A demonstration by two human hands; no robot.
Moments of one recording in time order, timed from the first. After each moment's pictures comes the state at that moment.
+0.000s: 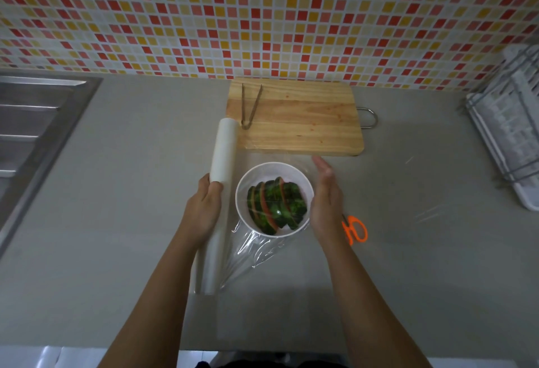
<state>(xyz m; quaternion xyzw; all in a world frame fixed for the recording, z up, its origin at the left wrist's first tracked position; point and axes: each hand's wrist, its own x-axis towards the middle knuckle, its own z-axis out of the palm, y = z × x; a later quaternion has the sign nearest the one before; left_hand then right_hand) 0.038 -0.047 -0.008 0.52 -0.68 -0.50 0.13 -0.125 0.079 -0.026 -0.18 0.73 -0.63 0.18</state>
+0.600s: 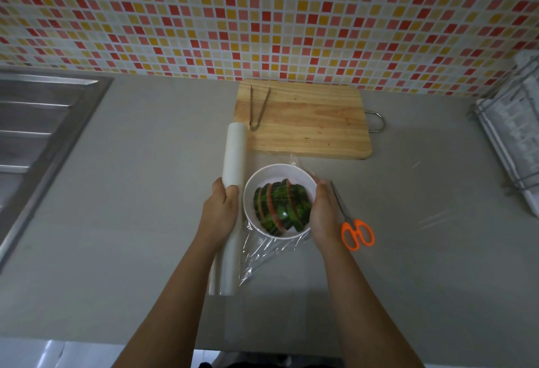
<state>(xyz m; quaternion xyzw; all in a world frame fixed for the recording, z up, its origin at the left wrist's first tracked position) 0.023 -0.034 -0.009 0.54 -0.67 -0.49 0.15 -0.118 0.070 -0.038 -0.03 0.73 -0.60 0.33</state>
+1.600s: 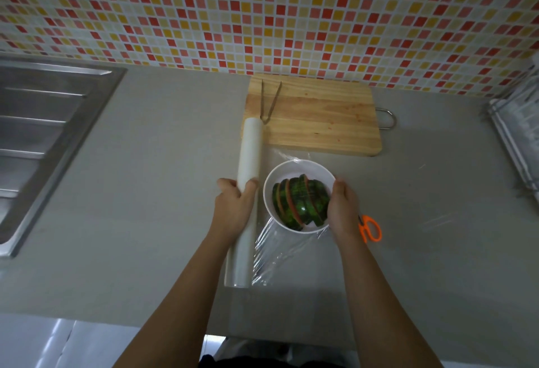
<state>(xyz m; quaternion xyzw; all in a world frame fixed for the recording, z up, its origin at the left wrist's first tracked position) 0.027 -0.027 -0.021 0.56 -0.63 -0.51 0.16 -0.132 0.081 -0.042 -0.08 0.80 -0.55 0.23</state>
